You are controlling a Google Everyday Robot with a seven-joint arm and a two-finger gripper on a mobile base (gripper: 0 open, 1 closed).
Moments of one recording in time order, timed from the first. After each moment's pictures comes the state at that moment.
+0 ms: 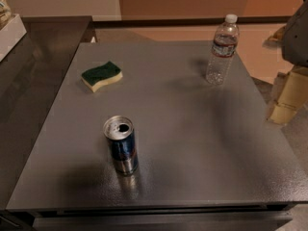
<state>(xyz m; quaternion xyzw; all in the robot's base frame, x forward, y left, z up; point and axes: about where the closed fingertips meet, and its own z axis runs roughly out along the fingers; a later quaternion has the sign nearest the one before) 0.438 -0.217 0.976 -0.60 0.78 -0.03 0.16</state>
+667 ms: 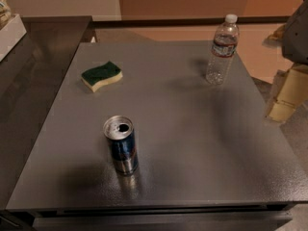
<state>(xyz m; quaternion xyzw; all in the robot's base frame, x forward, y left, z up) 0.441 -0.217 0.977 -0.60 0.78 -0.03 0.16</state>
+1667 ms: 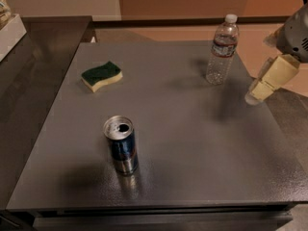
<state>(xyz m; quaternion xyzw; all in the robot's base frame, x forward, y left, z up) 0.508 -0.236 0.955 -0.51 0.82 0.04 0.24</state>
